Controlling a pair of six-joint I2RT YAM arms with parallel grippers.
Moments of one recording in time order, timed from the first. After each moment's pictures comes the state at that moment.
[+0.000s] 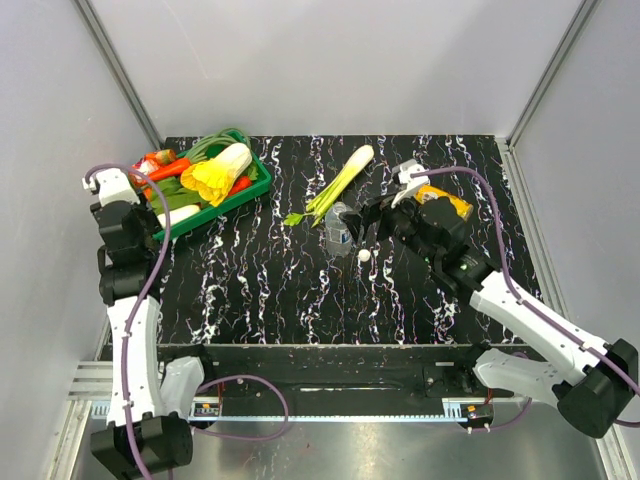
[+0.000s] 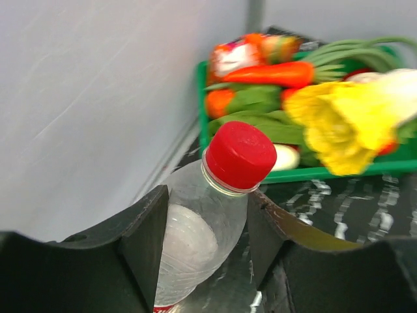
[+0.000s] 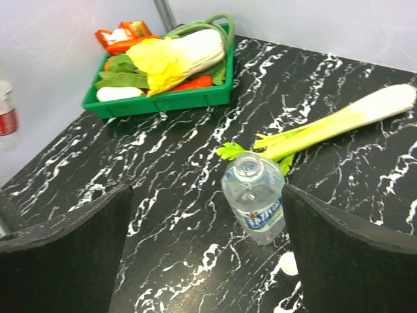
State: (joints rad) left arm 0.26 0.83 0.87 -0.30 -0.33 -0.02; right arm 0.70 1.05 0.87 0.10 0.03 0.25
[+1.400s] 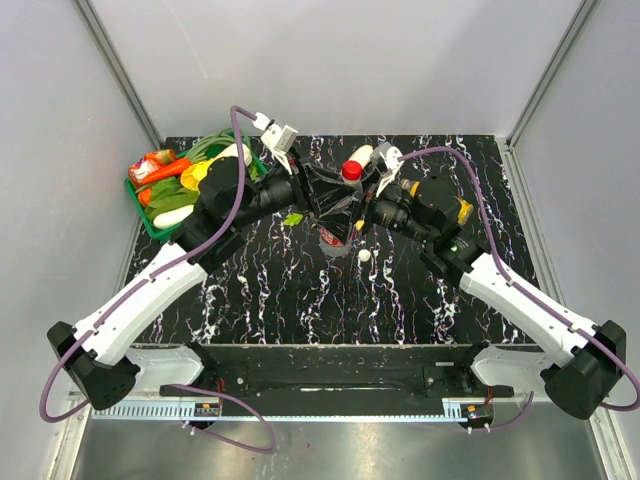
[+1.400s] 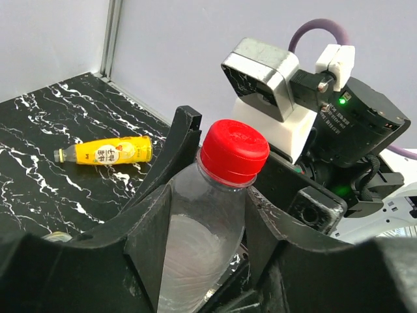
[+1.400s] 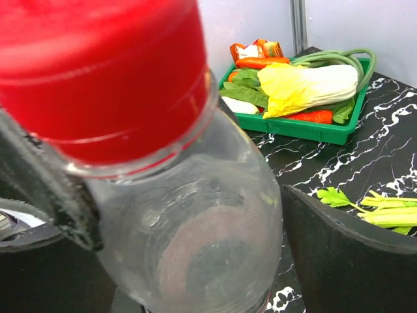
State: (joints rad) left arm -0.72 1.20 1.31 -0.02 0.37 -0.44; right arm 0.70 1.17 1.05 0.17 -0.40 0.32
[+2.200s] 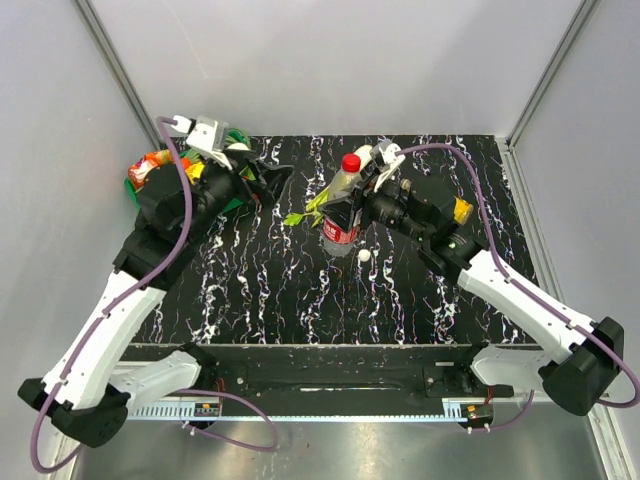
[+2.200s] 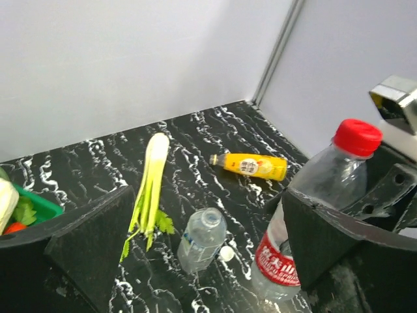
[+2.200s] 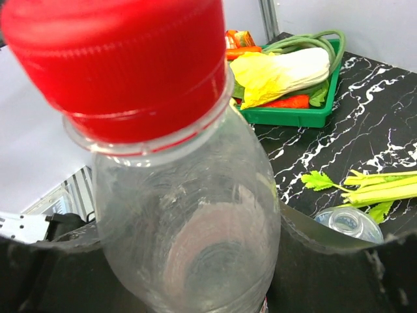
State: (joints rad) left arm -0.58 1.01 1.31 -0.23 0.08 -0.23; right arm 0.71 1.18 1.07 0.12 -0.29 0.34
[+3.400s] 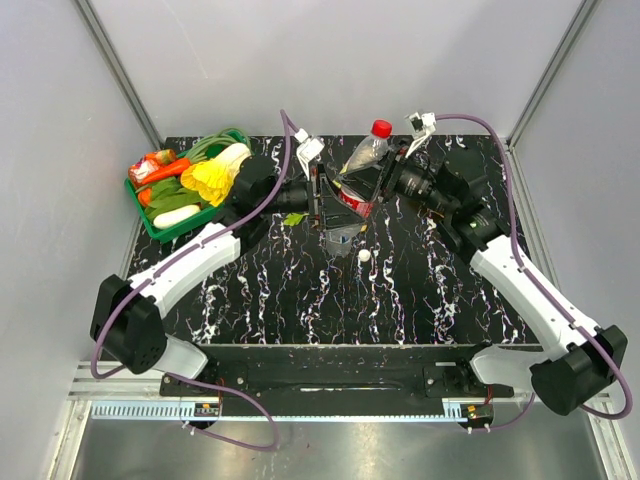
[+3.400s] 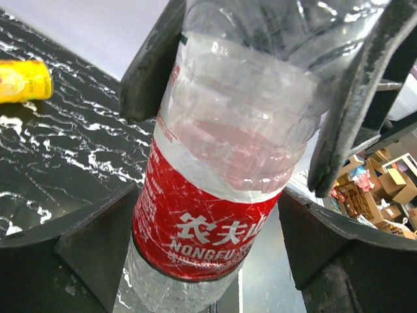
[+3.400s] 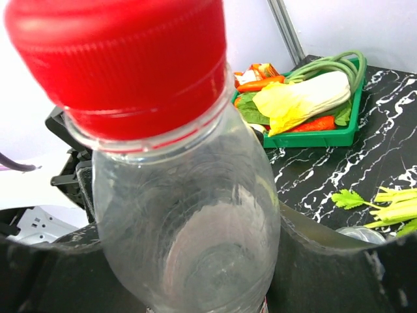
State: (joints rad) left arm -0.59 1.43 1.15 0.31 0.91 -0.68; right arm 0.50 1.22 1.20 0.11 -0.51 0.58
